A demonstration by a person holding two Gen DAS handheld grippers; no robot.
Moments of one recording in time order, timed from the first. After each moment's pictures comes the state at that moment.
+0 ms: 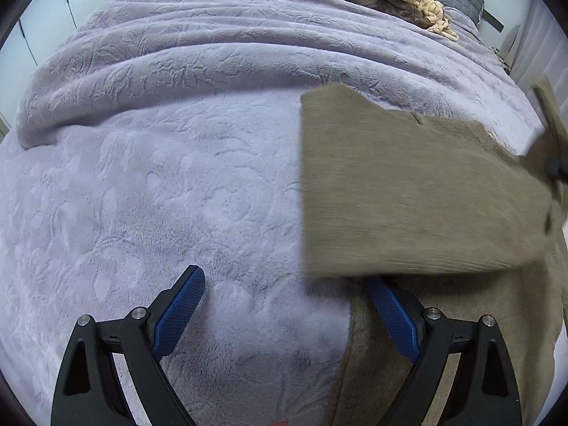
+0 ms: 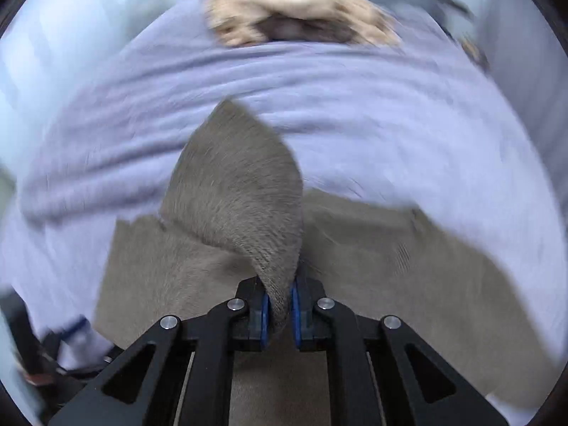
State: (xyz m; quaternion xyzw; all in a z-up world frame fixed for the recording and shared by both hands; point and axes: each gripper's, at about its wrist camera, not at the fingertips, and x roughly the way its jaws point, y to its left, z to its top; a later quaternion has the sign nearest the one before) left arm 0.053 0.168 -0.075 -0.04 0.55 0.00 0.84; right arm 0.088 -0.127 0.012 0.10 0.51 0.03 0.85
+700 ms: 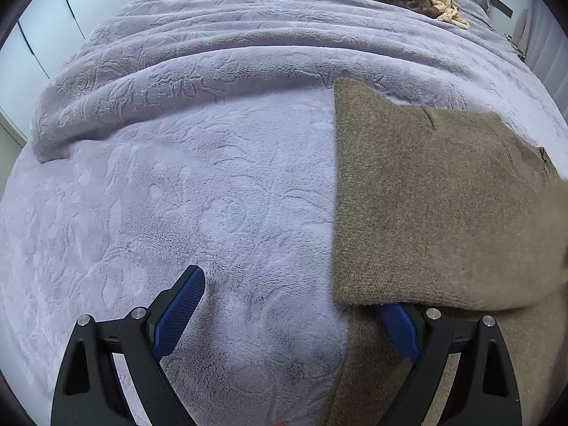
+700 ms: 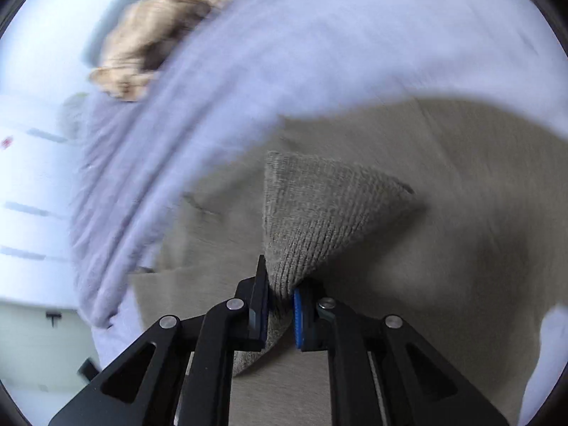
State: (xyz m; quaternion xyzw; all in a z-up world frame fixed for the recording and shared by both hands) left arm 0.068 0.147 -0.079 0.00 0.55 0.04 0.83; right arm 0.058 -0.244 -0.025 0.35 0.50 0.03 0.79
